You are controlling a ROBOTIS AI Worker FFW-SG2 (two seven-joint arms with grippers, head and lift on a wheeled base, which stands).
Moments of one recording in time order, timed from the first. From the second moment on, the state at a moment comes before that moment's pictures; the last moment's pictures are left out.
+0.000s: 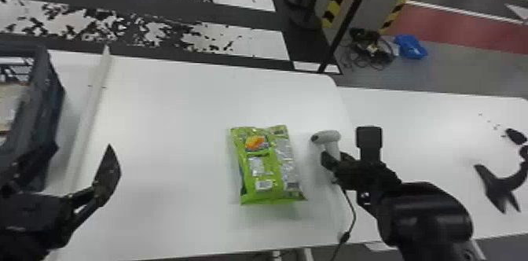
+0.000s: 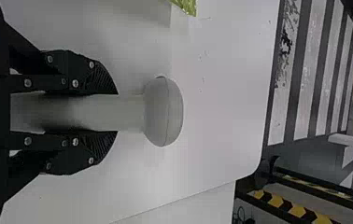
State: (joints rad) left arm 0.61 0.23 -0.13 -2.02 0.22 -0.08 0.01; right arm 0.15 -0.32 -0.14 -1.59 -0.14 0.63 0.13
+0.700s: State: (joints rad) left arm 0.60 0.23 -0.14 -2.01 0.23 -0.08 0.01; right arm 0.45 -0.27 -0.26 -2.12 -0.19 0.90 0.11
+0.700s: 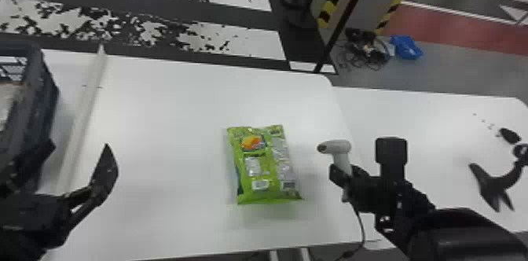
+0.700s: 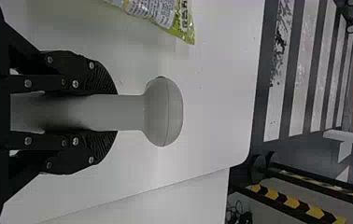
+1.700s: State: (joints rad) left arm 0.60 0.23 -0.14 -2.00 0.24 -0.11 0.01; right arm 0.58 -0.23 -0.17 -2.48 -0.25 1.32 0.11
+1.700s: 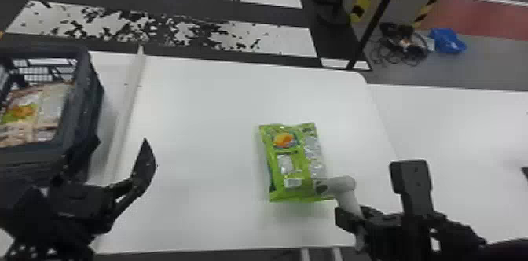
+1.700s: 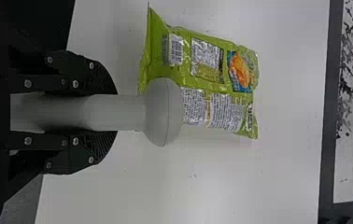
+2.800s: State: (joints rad) left arm 0.61 0.23 -0.13 -2.00 0.24 -0.13 0.00; right arm 0.55 -0.22 -0.19 -2.46 -0.24 1.28 0.11
